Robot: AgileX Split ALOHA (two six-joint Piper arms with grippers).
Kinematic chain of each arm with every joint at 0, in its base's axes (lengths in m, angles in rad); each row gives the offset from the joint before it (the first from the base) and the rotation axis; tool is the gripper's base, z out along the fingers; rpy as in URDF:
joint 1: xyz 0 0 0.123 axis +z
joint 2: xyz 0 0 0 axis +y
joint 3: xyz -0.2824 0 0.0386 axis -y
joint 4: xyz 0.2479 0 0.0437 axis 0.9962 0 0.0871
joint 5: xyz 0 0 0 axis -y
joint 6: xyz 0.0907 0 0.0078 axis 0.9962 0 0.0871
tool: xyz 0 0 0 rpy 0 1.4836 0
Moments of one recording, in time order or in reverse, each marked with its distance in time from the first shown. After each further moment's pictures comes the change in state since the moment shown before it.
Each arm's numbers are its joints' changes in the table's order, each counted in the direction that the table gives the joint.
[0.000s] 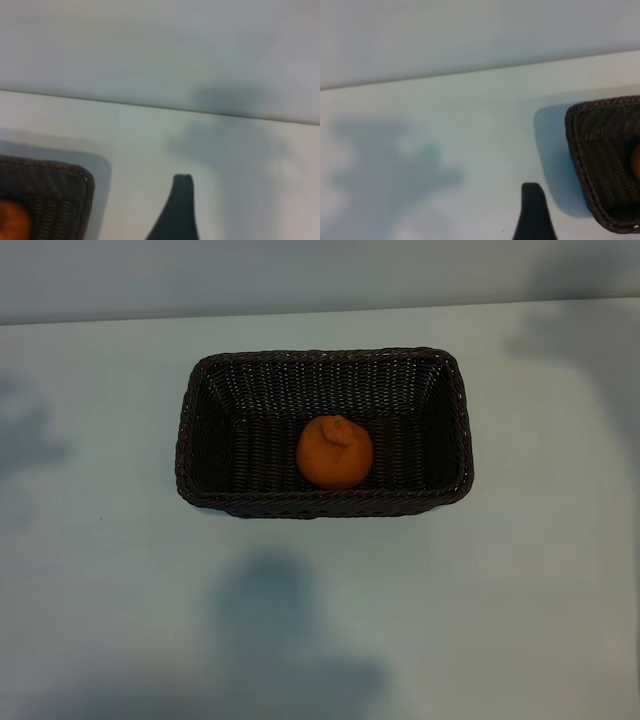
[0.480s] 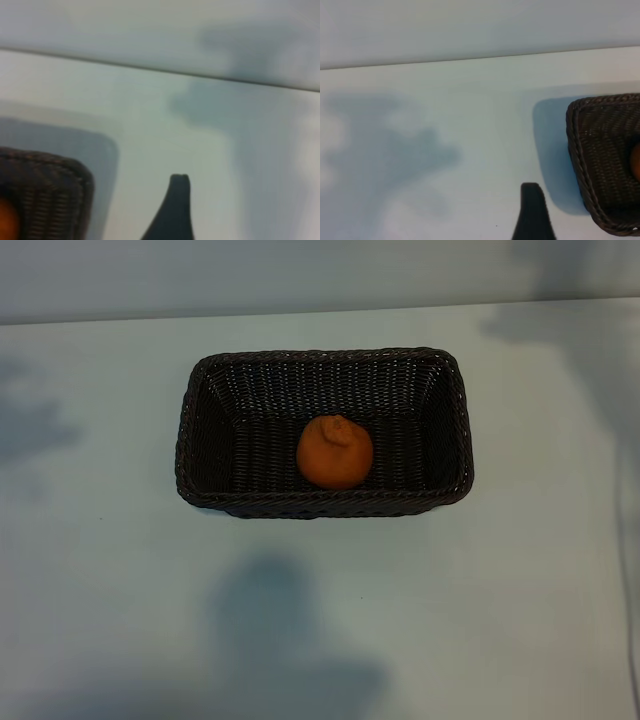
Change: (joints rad) left arm 0.000 0.102 0.000 -0.001 0.018 -0.036; right arm 0.019 0.296 0.000 0.015 0.115 0.008
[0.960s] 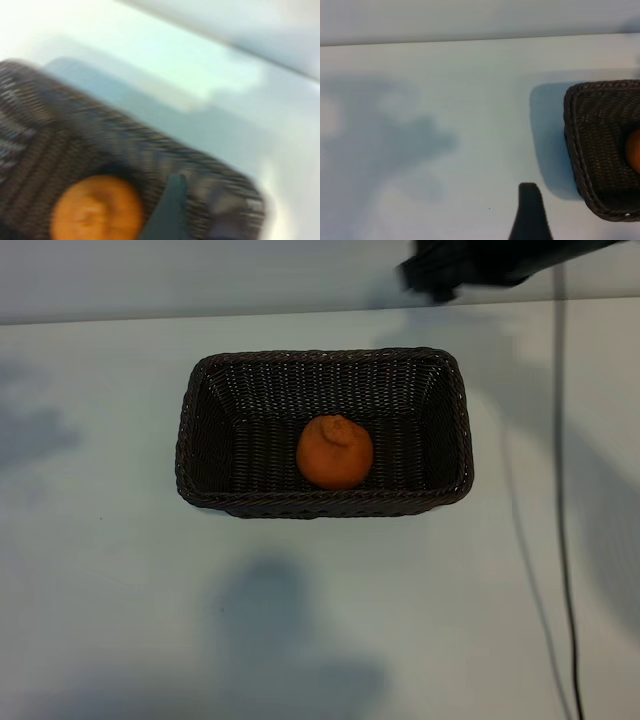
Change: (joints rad) left arm 0.000 0.000 0.000 0.000 -0.045 -0.041; right arm 0.283 0.182 -0.001 0.010 0.162 0.007
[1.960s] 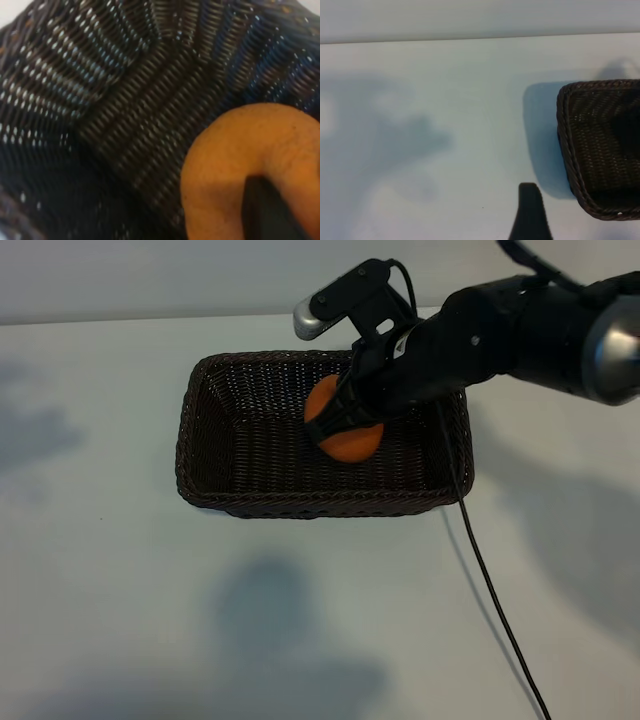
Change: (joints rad) left arm 0.000 0.000 0.000 -0.018 -0.003 0.000; right arm 0.252 0.175 -0.175 0.209 0.234 -0.243
